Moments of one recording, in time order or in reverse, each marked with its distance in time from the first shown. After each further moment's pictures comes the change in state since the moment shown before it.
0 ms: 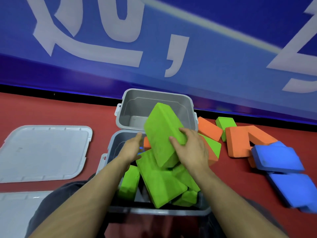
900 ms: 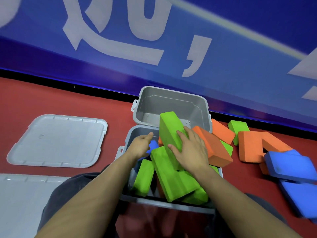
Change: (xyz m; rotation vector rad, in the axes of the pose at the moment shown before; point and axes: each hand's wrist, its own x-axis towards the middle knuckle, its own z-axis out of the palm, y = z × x) left_hand -0.006 -0.017 -0.046 0.053 0.031 0.030; right_hand -0.019 -0.031 0.044 -0.394 -0.156 -0.305
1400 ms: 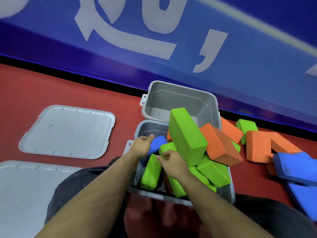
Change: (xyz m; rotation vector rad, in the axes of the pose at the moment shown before) left_hand 0.015 -0.037 -0.030 0.038 0.052 0.000; right_hand -0.020 -0.070 0.068 0.481 -0.460 0.298
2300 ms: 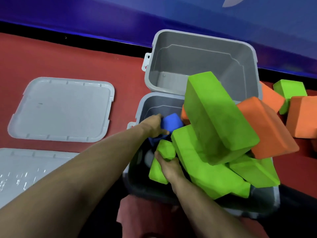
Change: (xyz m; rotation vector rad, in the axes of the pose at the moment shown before) left_hand 0.170 -0.055 0.023 0.984 -0.306 0.069; right_hand 0.094 0.060 0.142 0.634 -0.105 0.469
